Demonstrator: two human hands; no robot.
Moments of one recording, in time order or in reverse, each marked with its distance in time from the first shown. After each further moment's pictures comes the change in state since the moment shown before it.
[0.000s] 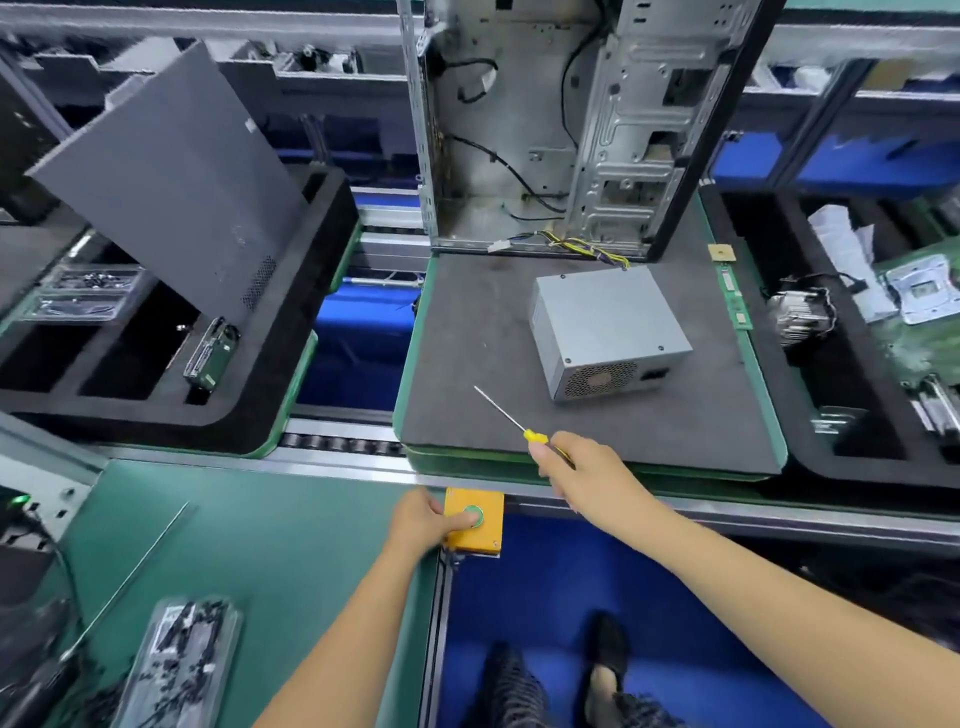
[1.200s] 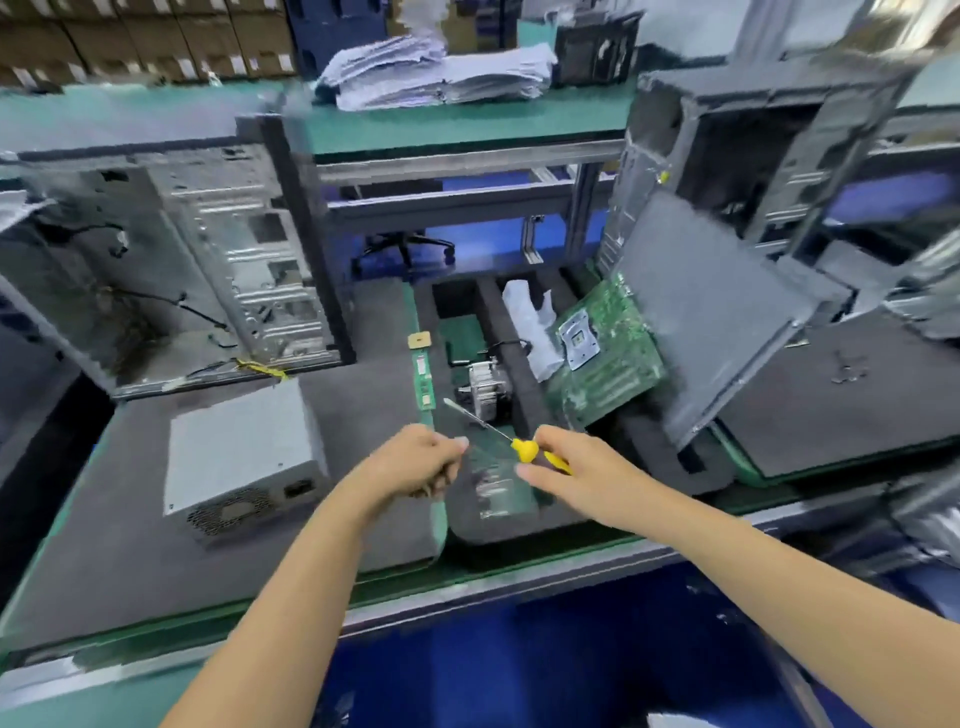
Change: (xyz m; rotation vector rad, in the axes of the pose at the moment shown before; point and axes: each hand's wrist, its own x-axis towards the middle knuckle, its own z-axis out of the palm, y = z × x) left_hand -0.088 0.314 0.127 0.204 -0.343 0.515; right_hand -0.078 0.120 -0.246 -0.064 0.142 -0.153
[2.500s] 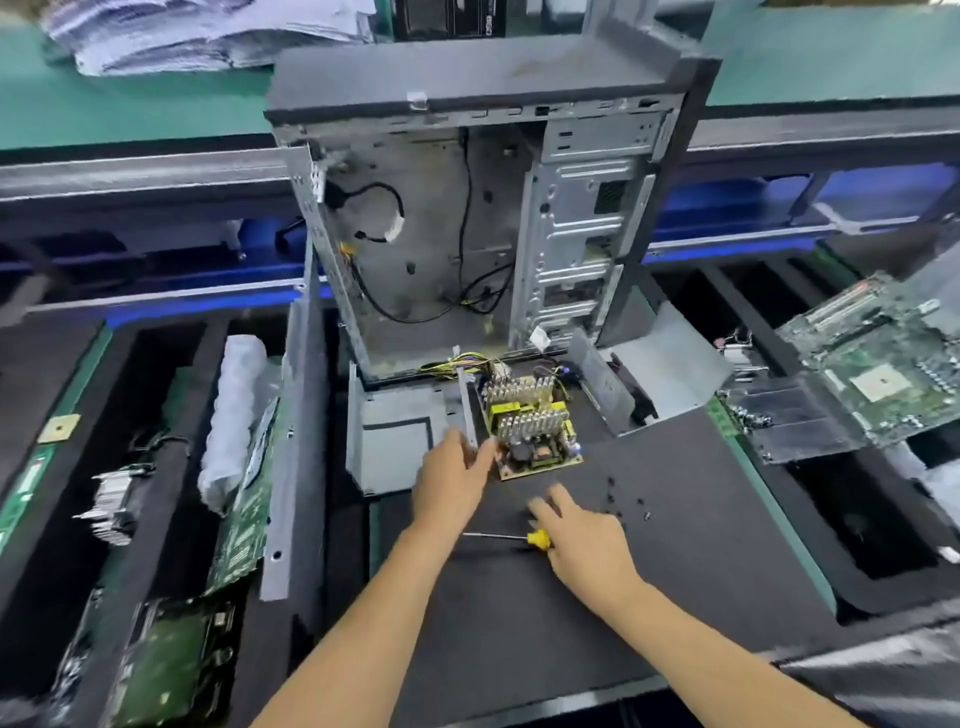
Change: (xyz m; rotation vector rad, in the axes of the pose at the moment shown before) left_hand 0.325 0.229 0.297 0.180 0.481 0.000; right_hand 0.041 0.379 -0.250 -0.900 0.134 0.062
